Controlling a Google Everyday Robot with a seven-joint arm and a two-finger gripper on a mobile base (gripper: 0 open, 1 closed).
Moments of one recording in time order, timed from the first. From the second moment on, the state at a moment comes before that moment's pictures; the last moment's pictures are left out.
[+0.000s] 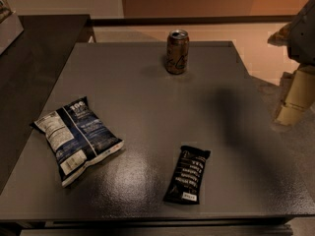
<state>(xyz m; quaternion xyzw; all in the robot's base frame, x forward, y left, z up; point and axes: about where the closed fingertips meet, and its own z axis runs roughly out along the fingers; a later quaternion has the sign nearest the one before) 0.438 -0.217 0.976 -0.60 0.78 -0.03 0.16</state>
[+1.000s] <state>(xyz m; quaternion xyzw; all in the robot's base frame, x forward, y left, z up) 0.490 -0.203 0.967 -0.56 0.80 -0.01 0.22</state>
